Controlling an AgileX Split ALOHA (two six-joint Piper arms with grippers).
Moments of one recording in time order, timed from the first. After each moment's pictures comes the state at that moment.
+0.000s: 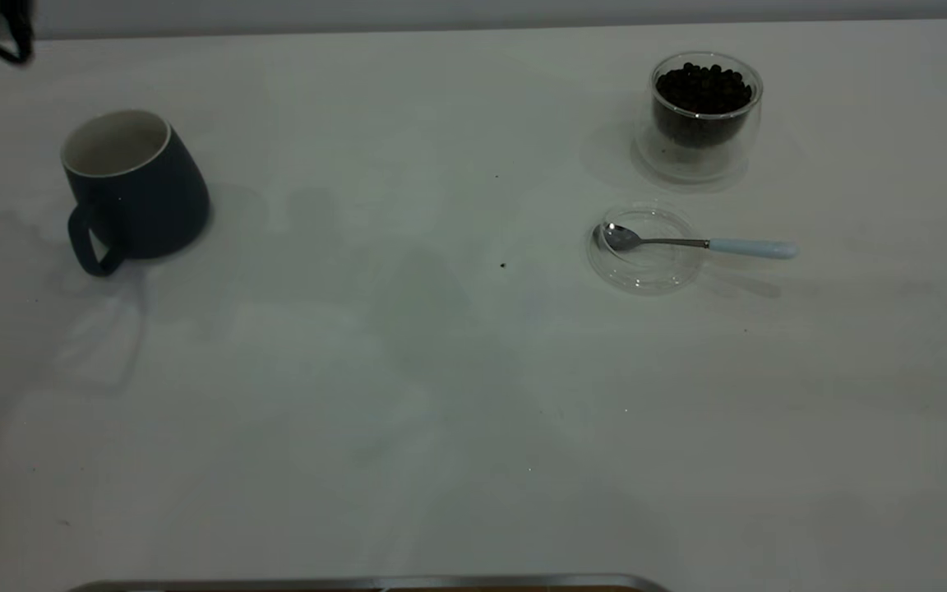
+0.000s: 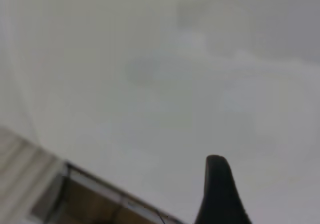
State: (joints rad) left arm -0.06 2.05 -1.22 0.61 0.58 0.60; right arm 0.00 -0.01 -0.48 0.01 1.13 -0.01
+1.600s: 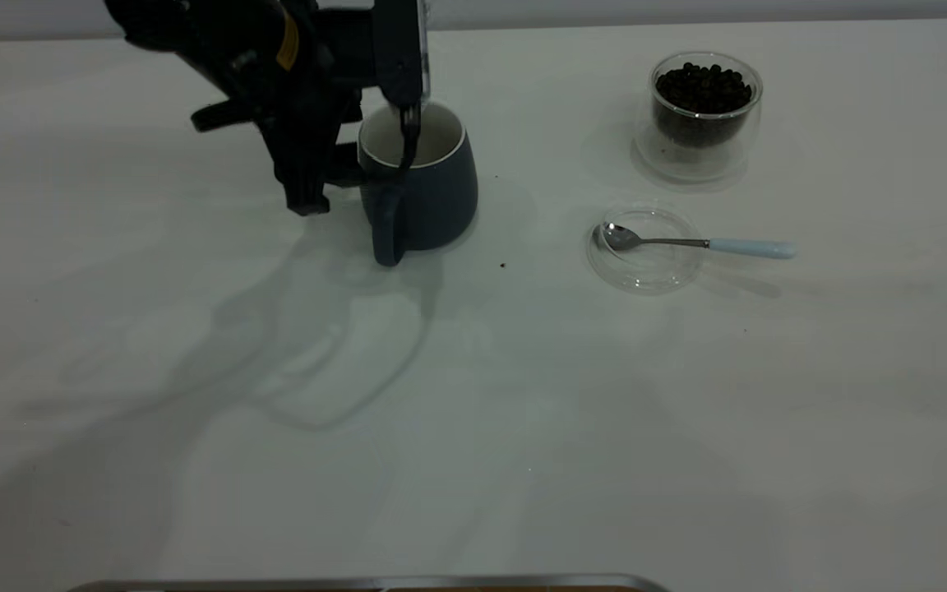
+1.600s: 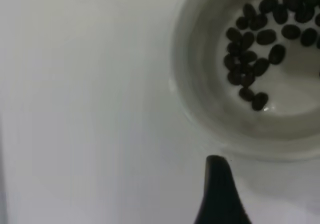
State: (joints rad) left arm -0.46 2.21 -1.22 0.67 -0.04 0.41; right arm 0.00 -0.01 -0.48 0.01 1.13 -0.01
